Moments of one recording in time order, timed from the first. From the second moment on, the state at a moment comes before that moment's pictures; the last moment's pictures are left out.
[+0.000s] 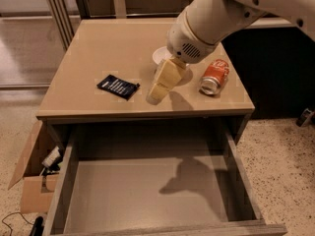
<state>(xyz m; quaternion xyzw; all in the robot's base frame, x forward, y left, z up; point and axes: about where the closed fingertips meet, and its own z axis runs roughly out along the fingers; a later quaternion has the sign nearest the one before) 0.545 -0.013 0.940 -0.61 0.73 0.10 0.31</state>
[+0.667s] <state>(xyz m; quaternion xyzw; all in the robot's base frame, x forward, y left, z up) 0.562 0.003 0.931 -0.59 0.73 0.10 0.32</state>
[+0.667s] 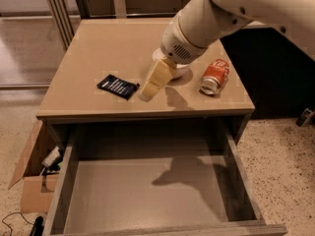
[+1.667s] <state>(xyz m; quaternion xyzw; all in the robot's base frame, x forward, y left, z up) 0.622 0.045 0.886 -0.52 0.77 0.13 0.35</state>
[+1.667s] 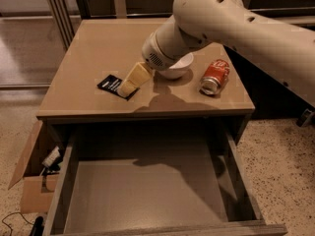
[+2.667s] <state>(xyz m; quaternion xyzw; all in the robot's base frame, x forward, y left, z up) 0.629 0.084 0.861 -0.52 0.77 0.15 0.33</state>
